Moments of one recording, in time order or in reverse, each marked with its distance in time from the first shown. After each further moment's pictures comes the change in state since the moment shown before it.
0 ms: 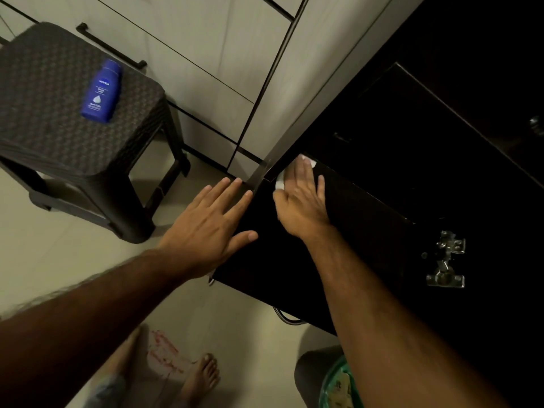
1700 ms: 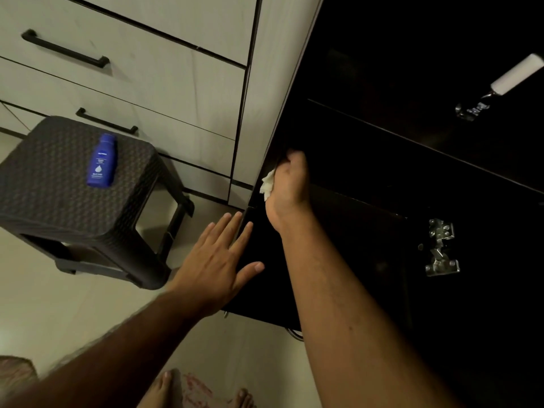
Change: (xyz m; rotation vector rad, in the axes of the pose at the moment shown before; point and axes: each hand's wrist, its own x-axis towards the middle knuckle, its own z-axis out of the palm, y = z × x) left_hand 0.001 0.030 -0.016 0.064 -0.041 0.016; right_hand -0.018 -0.061 -0.099 1.844 0.259 0.376
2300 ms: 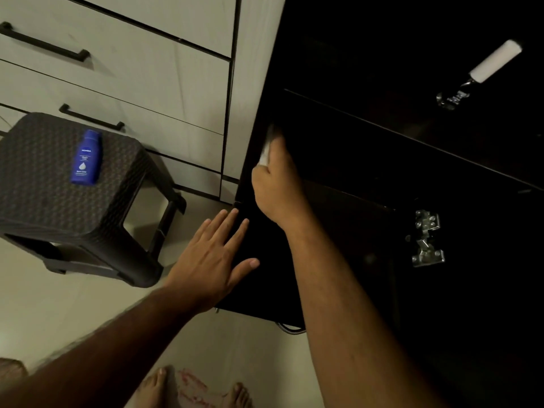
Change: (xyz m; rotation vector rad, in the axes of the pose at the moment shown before) left_hand 0.006 0.014 0.003 -0.024 -0.008 0.027; right_hand -0.007 -0.012 -0.027 -0.756 -0.163 -0.361
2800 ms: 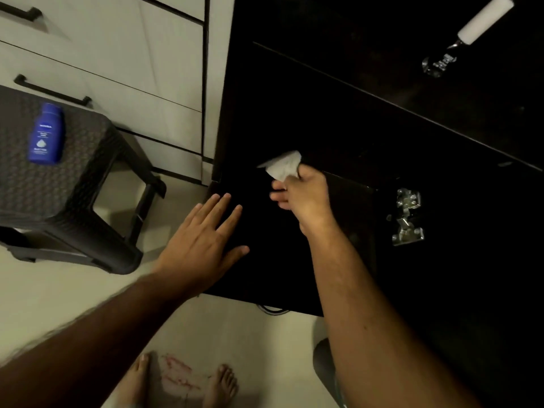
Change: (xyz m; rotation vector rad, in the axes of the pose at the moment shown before) left_hand 0.008 0.021 0.010 -0.001 -0.013 0.036; right_hand -0.014 0.084 -0.053 0.147 0.127 0.445
